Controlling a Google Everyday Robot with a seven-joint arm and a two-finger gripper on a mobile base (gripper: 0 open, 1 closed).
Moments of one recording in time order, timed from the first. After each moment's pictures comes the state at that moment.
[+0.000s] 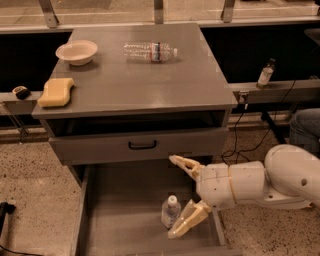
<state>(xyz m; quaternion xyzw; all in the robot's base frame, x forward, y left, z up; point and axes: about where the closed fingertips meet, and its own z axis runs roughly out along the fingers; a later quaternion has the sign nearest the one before) 0.390 -0.027 0.749 -0.60 0.59 0.33 0.42</state>
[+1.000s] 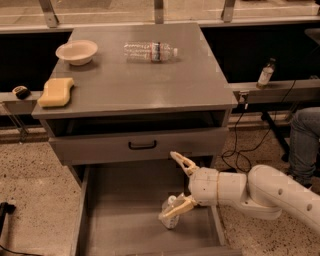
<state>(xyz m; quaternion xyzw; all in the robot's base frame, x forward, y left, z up) 0.456 -0.021 0.687 -0.54 0.58 0.31 0.53</state>
